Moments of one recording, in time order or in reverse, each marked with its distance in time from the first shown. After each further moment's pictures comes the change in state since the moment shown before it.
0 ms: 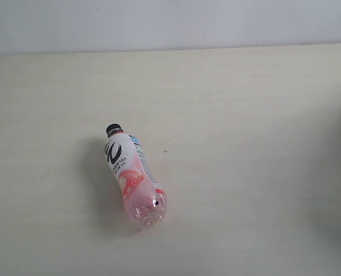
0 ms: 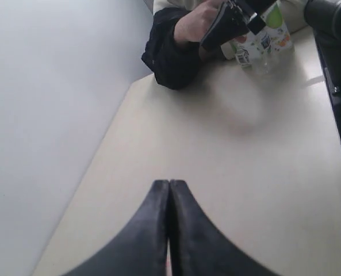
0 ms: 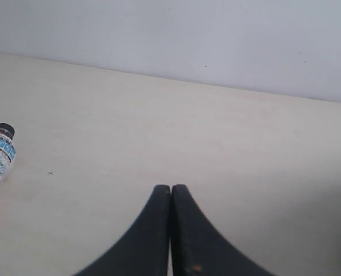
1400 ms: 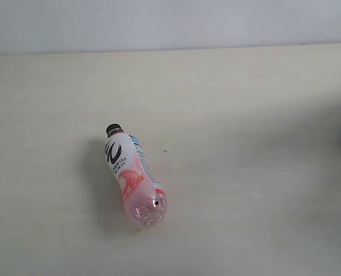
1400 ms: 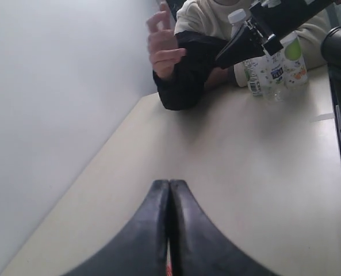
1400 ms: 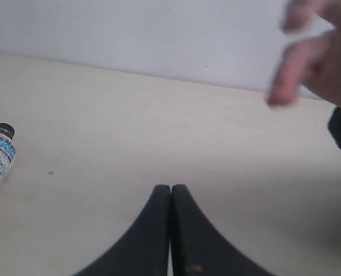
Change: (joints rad) left arm -0.004 -0.113 0.179 -0.025 -0.176 -0.121; right arm 0.000 0.000 0.000 0.000 0.000 0.000
